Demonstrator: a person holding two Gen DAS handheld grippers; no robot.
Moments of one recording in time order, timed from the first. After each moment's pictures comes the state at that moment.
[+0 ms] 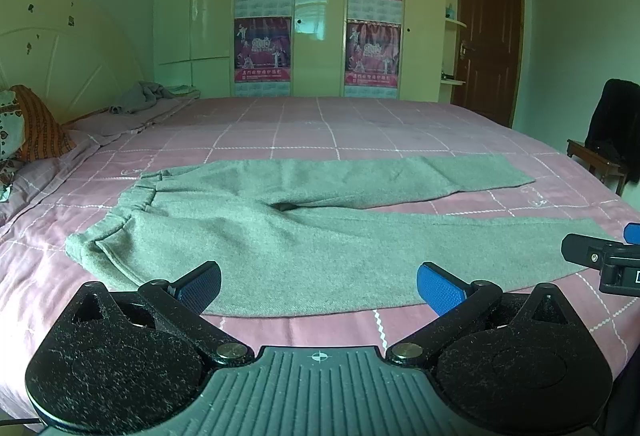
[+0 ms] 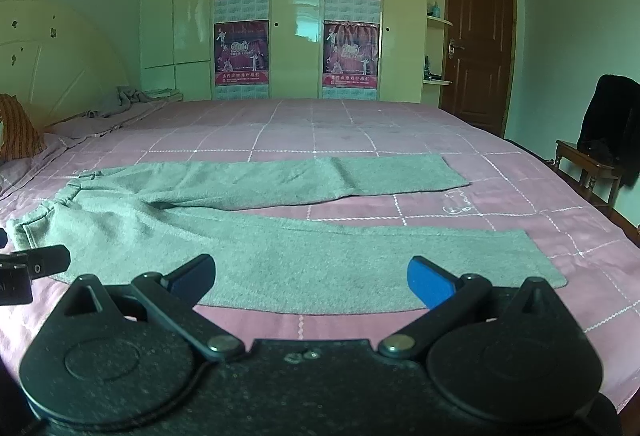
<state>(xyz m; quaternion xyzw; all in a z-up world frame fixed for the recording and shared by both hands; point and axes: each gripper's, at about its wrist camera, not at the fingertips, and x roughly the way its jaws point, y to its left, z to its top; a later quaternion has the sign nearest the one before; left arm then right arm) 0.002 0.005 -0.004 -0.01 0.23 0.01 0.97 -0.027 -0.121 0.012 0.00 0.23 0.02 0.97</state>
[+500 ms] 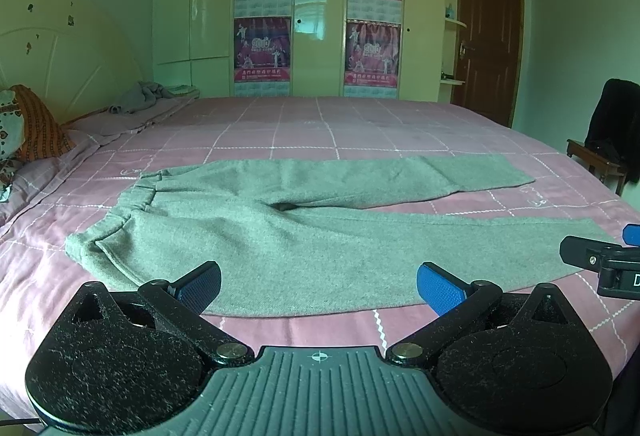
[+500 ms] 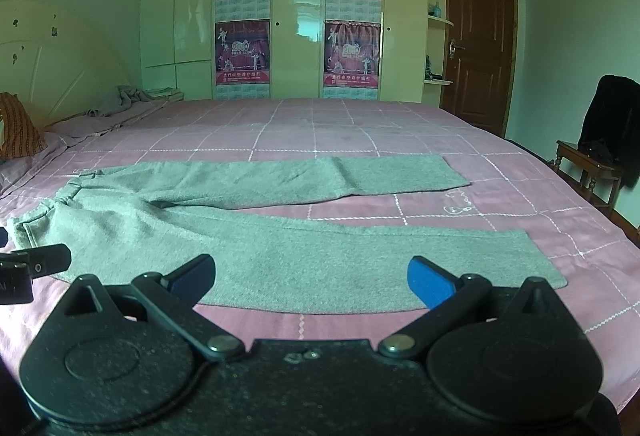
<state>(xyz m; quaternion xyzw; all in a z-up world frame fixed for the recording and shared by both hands) 0.003 0.006 -0.004 -0.01 0.23 0.01 0.97 -0.027 -0.120 0.012 0.00 0.23 0.02 0.97</state>
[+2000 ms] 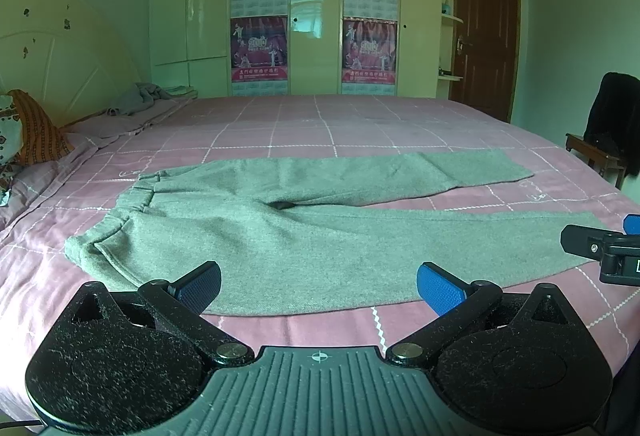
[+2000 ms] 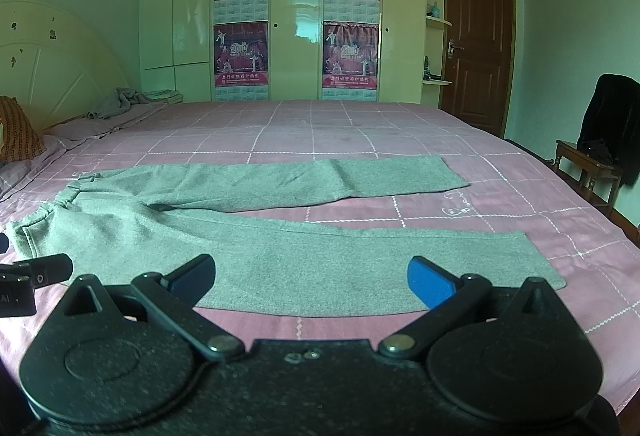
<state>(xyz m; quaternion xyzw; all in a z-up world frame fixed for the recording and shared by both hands) 0.001 0.001 -0.003 0.00 0.24 0.00 0.97 -0.027 -0.122 0.012 0.00 0.23 0.02 0.97</state>
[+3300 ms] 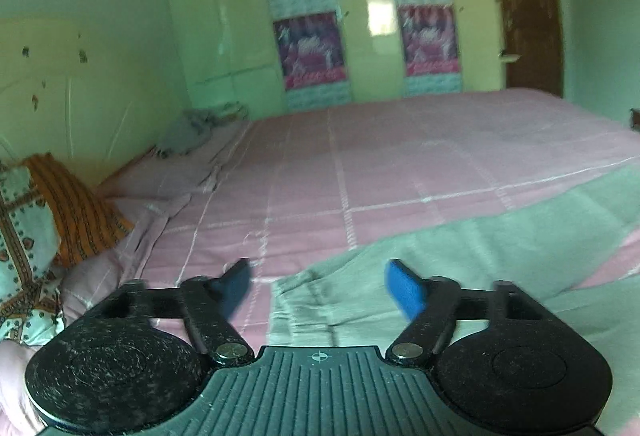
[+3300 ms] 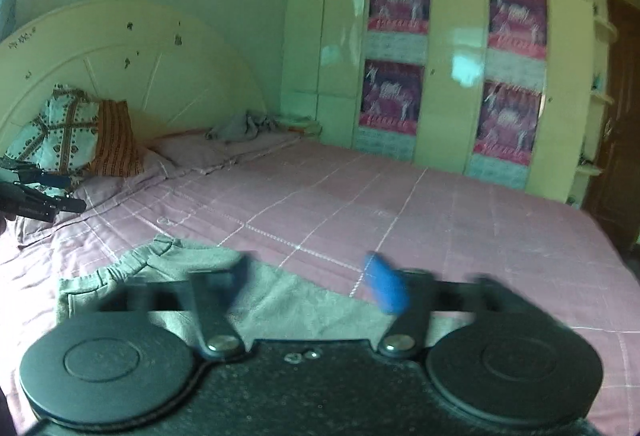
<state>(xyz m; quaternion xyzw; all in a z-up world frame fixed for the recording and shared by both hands) 0.239 0.240 0.065 0.08 0.26 0.06 0.96 0.202 -0.081 0.125 -0.06 0.19 0.27 0.94</state>
